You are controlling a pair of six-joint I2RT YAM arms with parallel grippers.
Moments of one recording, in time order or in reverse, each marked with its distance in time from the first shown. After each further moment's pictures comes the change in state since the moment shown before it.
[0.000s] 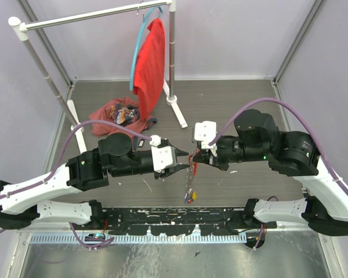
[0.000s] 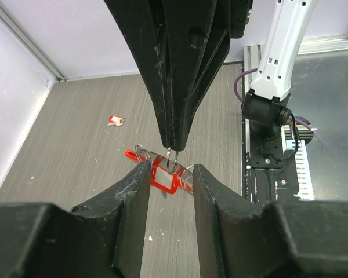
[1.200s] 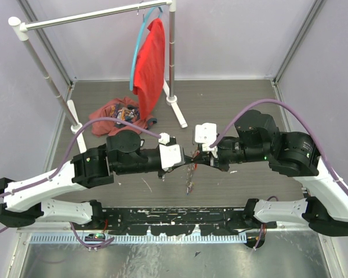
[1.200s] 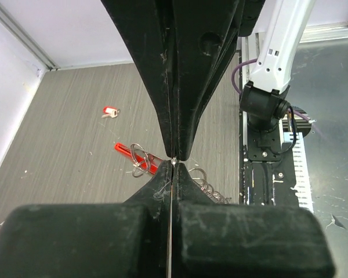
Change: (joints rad) left arm 0.000 0.059 0.055 -0.050 0.002 -0.002; right arm 0.000 -0.010 -0.011 0.003 -0.025 -0.015
